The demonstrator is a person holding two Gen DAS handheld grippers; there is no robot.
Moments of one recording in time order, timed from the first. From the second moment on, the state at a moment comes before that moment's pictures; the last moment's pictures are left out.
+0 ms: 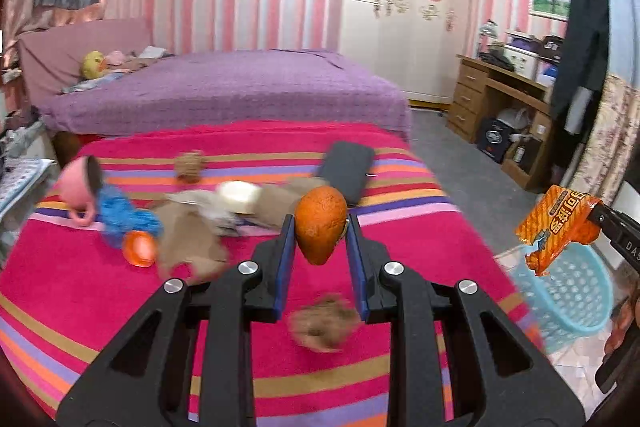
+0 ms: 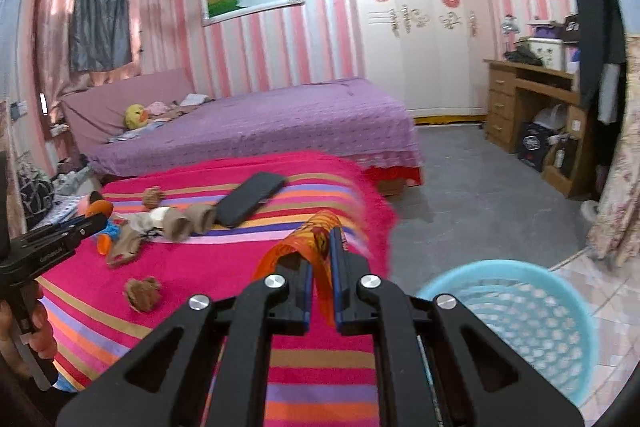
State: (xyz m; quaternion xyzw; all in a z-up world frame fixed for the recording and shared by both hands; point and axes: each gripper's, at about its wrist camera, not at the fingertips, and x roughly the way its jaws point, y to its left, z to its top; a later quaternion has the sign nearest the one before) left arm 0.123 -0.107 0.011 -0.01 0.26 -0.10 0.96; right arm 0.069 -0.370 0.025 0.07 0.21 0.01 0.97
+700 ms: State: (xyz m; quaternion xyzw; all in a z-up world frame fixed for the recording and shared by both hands) left arm 0.085 -0.333 -0.030 0.04 0.29 -0.25 0.92; right arm -0.009 -0.545 -0.004 0.09 0.22 -0.13 0.96
